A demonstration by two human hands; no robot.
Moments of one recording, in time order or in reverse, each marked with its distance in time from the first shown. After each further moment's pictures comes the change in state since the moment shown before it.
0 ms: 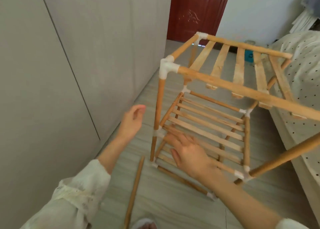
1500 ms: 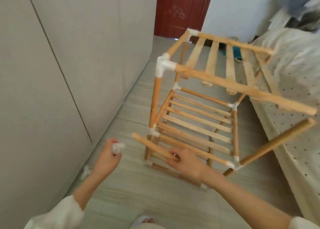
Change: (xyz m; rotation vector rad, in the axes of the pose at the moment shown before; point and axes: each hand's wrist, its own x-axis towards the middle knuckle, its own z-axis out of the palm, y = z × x) left_hand -0.067 -0.083 -0.046 0.314 -0.149 -0.181; right_hand -0.010 -0.024 -0.011 0.468 -0.470 0.450
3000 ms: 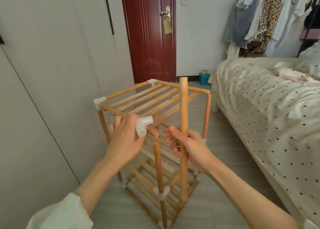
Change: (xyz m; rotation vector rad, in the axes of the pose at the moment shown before) left_hand -0.068 0.264 -0.013 0.333 0.300 0.783; right_hand -0.120 -0.009 -0.130 1.079 0.423 -0.314
